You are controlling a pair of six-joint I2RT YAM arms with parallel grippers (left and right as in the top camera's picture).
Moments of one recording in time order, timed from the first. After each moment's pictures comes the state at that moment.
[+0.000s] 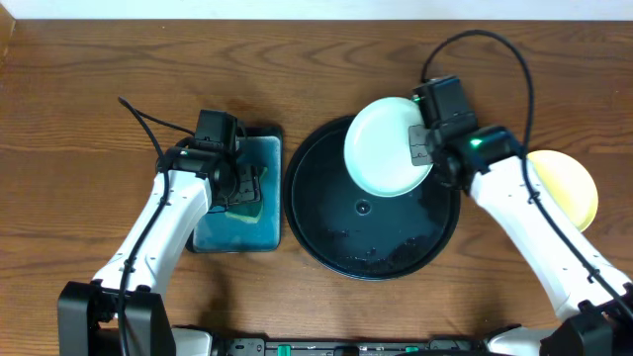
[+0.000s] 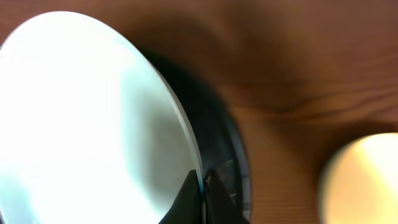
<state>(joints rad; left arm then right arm) -0.15 1.51 1.01 -0.84 0.01 -0.30 0.37 1.54 1.26 -0.76 0.23 0.22</state>
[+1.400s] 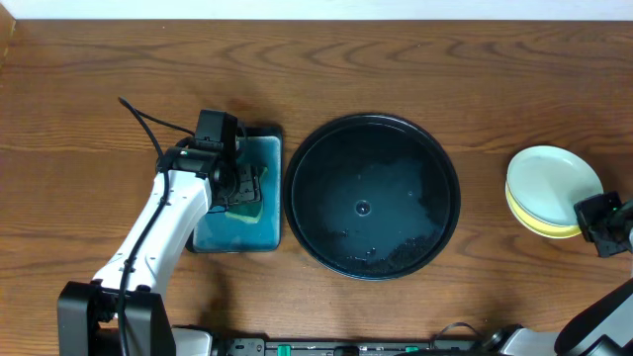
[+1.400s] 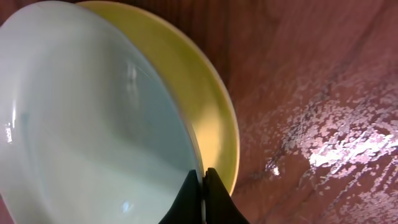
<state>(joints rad) -0.15 1.51 1.01 -0.84 0.01 -0.30 -0.73 1.54 0.94 -0.68 -0.13 0.54</state>
